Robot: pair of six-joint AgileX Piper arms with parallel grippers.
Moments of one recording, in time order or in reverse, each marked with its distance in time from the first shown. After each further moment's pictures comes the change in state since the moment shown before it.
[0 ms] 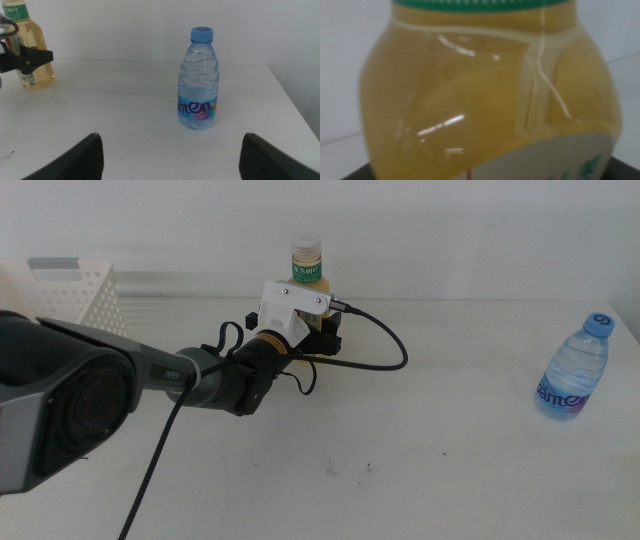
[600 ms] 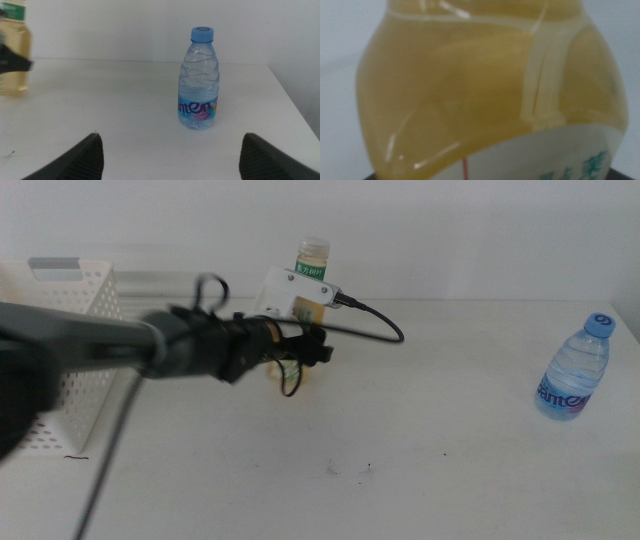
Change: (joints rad) left arm -0.012 -0.234 0.044 0.082 0.546 -0.003; right arm 0.000 0.000 0.000 0.000 0.000 0.000
